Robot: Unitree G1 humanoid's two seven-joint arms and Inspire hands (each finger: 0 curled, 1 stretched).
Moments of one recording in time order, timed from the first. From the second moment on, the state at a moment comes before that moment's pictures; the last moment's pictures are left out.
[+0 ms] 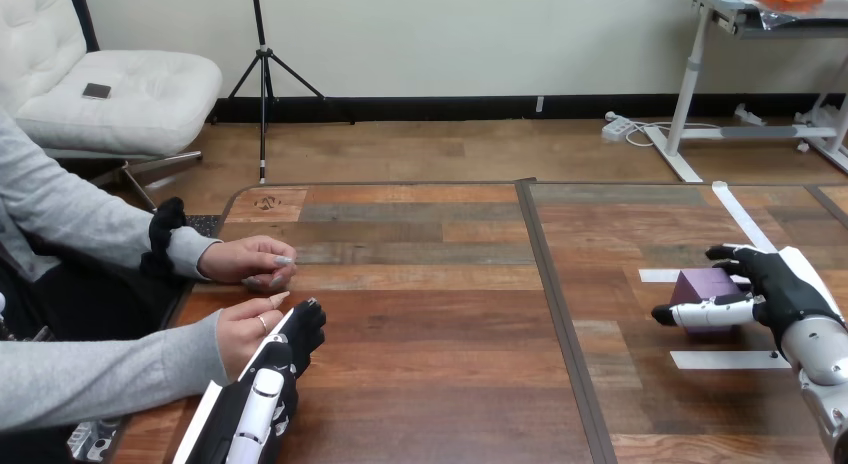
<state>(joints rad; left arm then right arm) 0.29 0.11 0.05 0.32 -0.22 -0.60 -0.45 -0.67 -0.51 0.01 1.32 -0.26 -0.18 0.01</state>
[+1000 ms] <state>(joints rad) 0.28 0.11 0.05 0.35 -0.21 -0.63 -0.45 -0.67 -0.50 0.03 1.32 -0.28 -0.18 -0.02</state>
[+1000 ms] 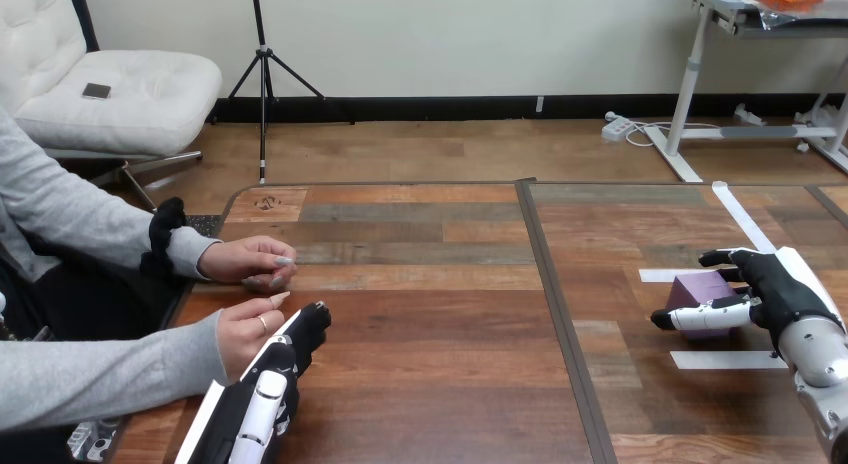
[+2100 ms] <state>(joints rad) 0.28 0.11 0.05 0.37 -0.20 -0.66 -0.45 -0.66 -0.49 0.04 1.32 -0.28 -0.18 -0.06</state>
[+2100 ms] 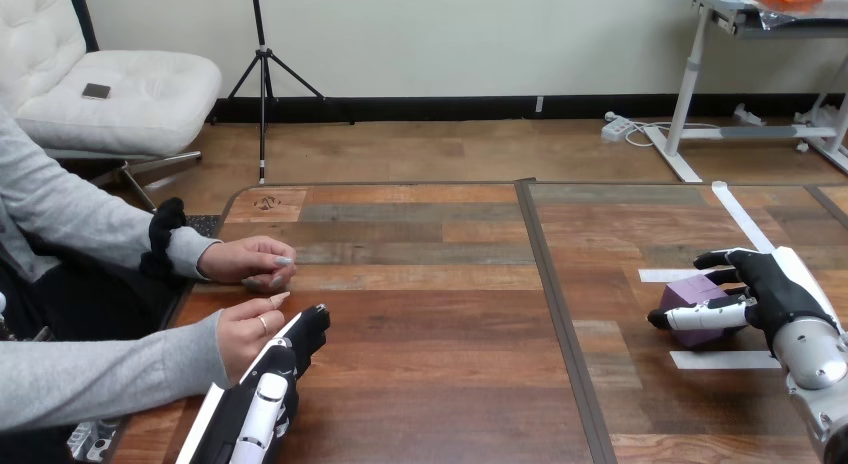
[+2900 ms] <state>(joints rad) 0.28 0.11 0.05 0.37 -0.20 -0.66 -0.43 -0.66 -0.48 0.05 1.32 -0.30 -0.19 -0.09</state>
